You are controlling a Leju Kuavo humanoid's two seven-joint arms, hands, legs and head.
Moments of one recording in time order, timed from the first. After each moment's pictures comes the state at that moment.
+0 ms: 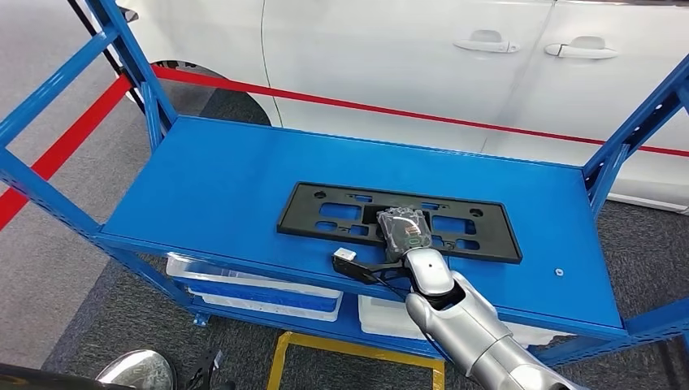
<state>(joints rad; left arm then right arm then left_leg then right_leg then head) -0.02 -0.19 0.48 -0.19 -0.37 -0.01 0.16 -0.65 0.02 0.88 -0.61 1.13 -0.13 -0.02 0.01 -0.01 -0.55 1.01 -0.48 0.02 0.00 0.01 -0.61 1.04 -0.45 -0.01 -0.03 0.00</state>
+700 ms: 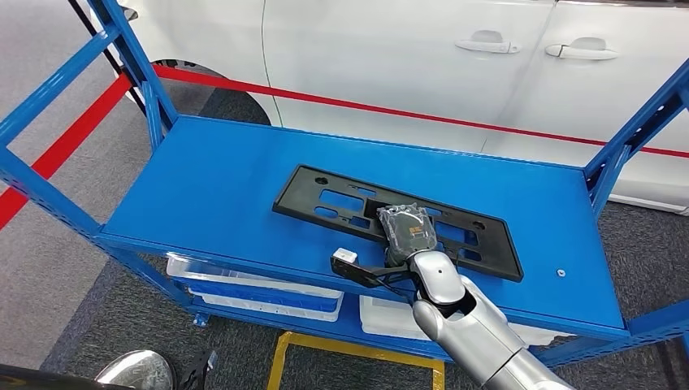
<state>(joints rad) -0.02 -0.19 0.53 -0.19 -0.36 -0.04 0.12 -0.60 -0.06 0.88 -0.83 1.08 -0.13 -0.03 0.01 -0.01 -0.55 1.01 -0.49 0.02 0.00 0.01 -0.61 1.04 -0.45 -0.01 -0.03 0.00</state>
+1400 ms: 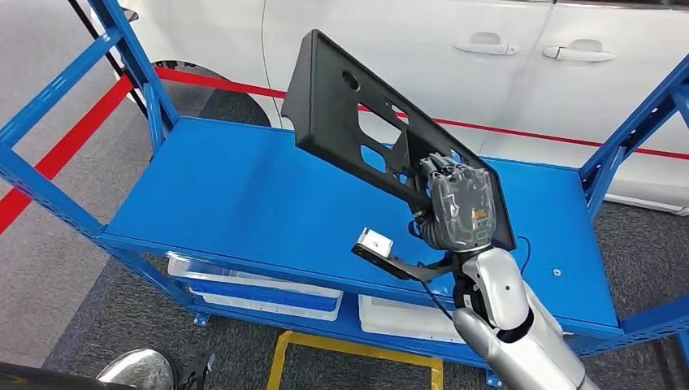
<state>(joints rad) -0.02 -0.20 0.55 -0.19 -0.47 0.00 0.13 -0.51 -0.23 0.76 -1.37 1.22 -0.38 -0.06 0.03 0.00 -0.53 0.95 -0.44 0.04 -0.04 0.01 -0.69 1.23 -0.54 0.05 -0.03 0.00</state>
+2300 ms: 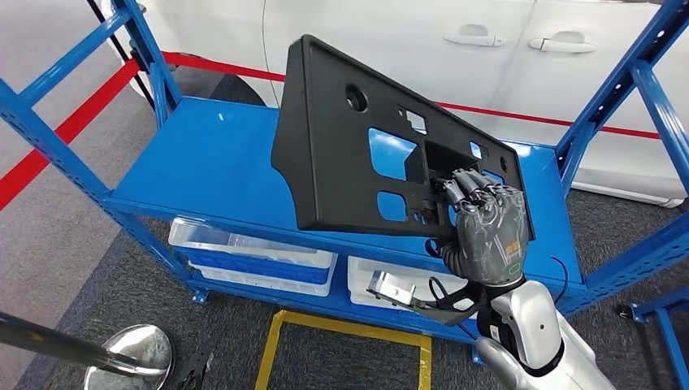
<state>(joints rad) -0.03 -0.19 0.54 -0.19 -0.53 0.00 0.13 -0.44 -0.34 0.79 -1.57 1.23 -0.48 -0.15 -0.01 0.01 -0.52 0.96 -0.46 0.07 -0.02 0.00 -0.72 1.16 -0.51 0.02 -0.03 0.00</state>
